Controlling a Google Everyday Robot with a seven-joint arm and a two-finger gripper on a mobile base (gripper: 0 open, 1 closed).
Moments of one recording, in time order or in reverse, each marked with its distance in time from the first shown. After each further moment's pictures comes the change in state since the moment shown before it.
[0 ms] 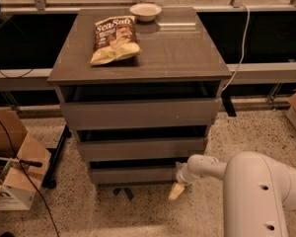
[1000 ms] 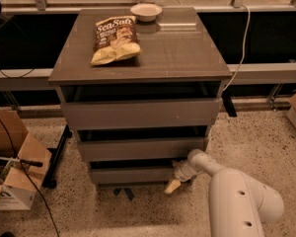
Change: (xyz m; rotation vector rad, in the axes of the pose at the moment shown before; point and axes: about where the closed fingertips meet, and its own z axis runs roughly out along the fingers) arm 0.008 -0.020 0.063 -0.123 -0.097 0.044
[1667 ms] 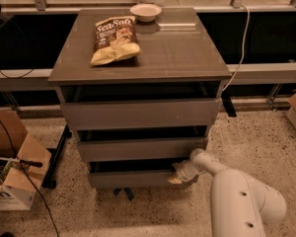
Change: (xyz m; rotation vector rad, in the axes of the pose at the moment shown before) arm 0.009 0.003 -0.004 -0.017 0.008 0.026
